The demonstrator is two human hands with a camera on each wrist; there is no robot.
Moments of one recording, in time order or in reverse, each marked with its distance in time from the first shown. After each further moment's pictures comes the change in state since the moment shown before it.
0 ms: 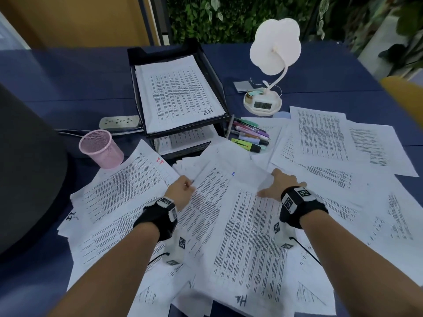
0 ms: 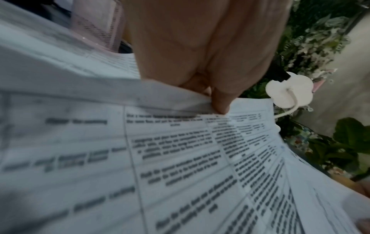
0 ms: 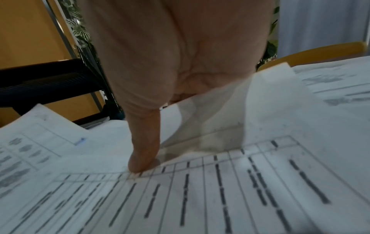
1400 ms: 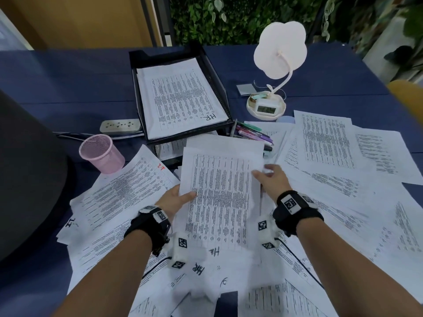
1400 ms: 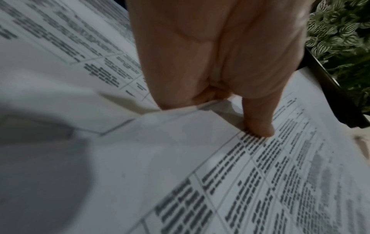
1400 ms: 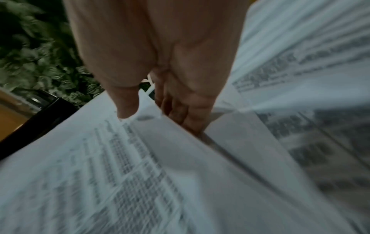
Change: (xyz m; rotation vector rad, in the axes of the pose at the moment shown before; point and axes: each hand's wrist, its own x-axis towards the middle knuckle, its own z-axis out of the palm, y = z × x) left_hand 0.008 -0.024 -0.005 -0.584 -0.107 -0.114; right_hand 0.006 -0.030 0.003 0.987 0.094 -0.083
